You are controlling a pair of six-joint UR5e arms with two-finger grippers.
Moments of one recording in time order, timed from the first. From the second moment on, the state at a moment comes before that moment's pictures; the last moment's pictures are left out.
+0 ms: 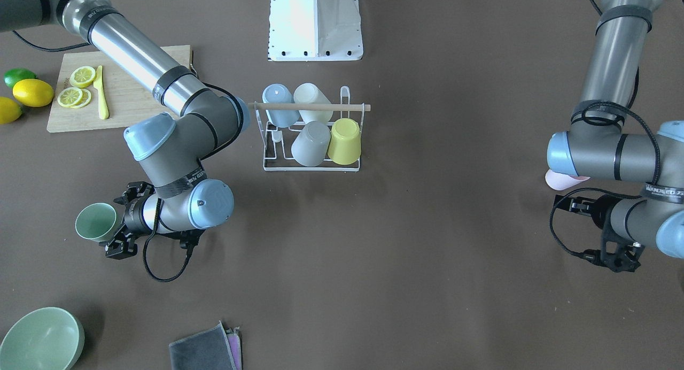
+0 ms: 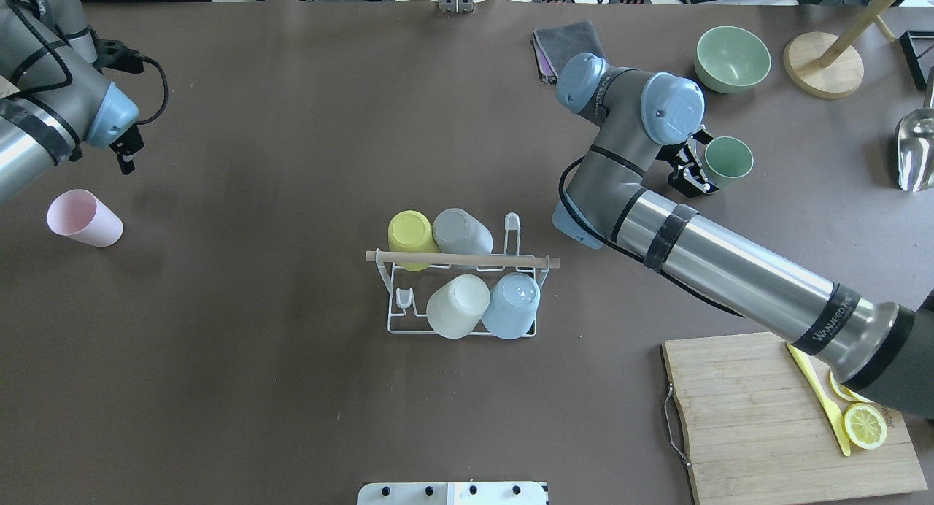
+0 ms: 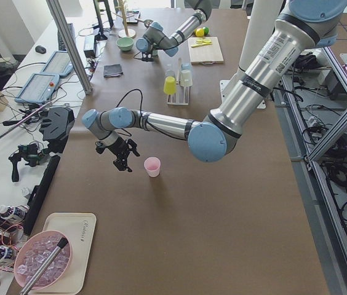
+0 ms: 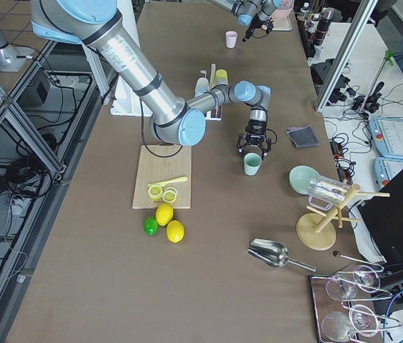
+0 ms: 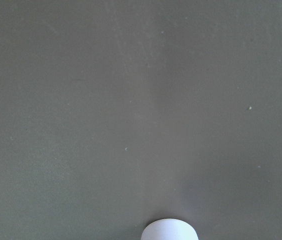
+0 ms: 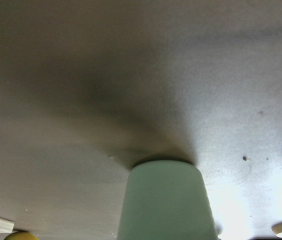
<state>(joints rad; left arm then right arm) -1.11 -2.23 -1.04 -1.18 -2.31 0.08 0.74 -0.73 1.09 -2.15 1.52 -0.67</state>
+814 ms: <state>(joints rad) -1.04 -2.23 -1.03 -1.10 -2.35 0.16 0.73 -0.76 1.09 -2.13 1.51 -0.66</state>
